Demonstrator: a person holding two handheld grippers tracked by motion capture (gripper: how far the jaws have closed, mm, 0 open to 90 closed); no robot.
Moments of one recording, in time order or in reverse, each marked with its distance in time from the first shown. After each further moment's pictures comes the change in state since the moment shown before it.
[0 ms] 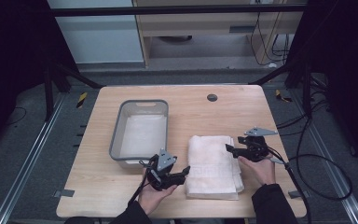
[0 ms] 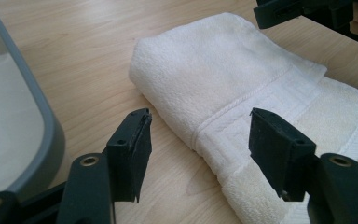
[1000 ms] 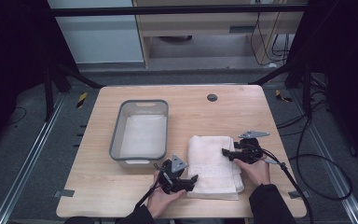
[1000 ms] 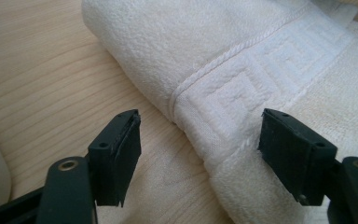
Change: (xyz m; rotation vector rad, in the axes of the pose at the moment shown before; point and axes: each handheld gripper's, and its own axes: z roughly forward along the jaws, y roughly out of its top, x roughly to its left) left arm -0.010 -0.022 0.043 0.122 -0.029 -0.006; right arm -0.001 -0.015 0.025 0.085 0.025 0.038
